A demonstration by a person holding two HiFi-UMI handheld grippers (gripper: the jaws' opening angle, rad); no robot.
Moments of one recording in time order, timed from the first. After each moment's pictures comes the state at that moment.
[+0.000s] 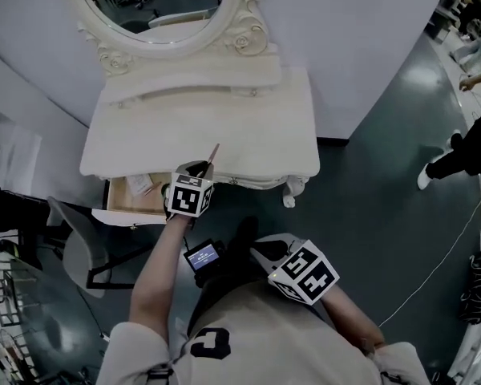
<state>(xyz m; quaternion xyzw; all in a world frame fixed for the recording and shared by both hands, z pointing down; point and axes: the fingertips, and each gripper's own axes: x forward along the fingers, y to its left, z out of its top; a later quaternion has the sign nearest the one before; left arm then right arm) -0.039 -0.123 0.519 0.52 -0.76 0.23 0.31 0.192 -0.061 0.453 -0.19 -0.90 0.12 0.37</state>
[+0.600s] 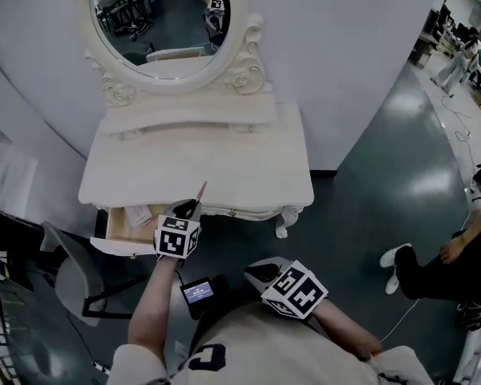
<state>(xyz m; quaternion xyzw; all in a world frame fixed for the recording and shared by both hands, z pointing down) -0.043 -0.072 0.490 0.53 -0.77 0.20 0.29 0.175 -0.036 0.451 -0.19 -0.89 0.10 0.39</state>
